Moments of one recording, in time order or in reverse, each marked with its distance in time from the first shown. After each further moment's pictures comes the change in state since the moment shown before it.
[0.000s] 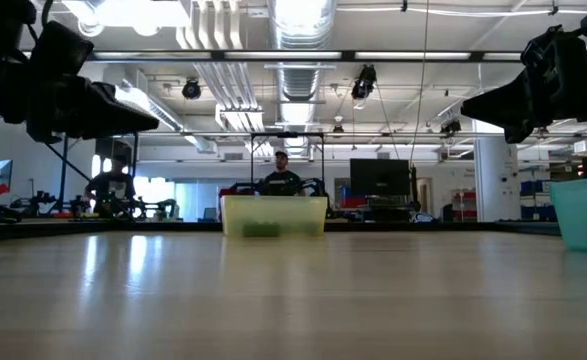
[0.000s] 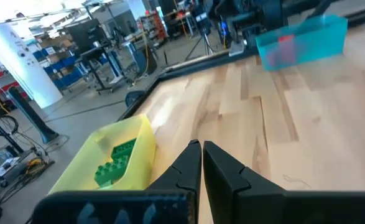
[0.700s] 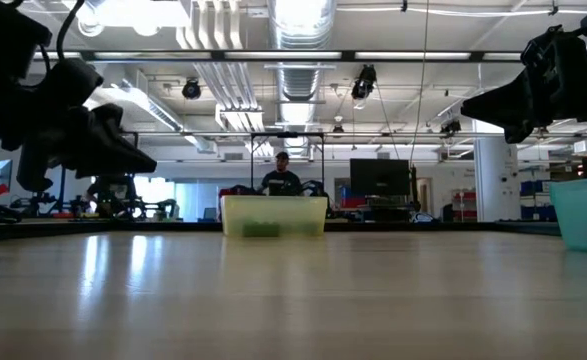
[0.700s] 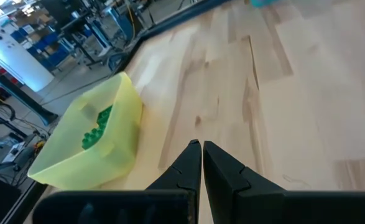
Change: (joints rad) left arm 0.000 0.220 0.000 0.000 0.000 0.000; right arm 0.000 0.000 0.000 0.000 0.000 0.000
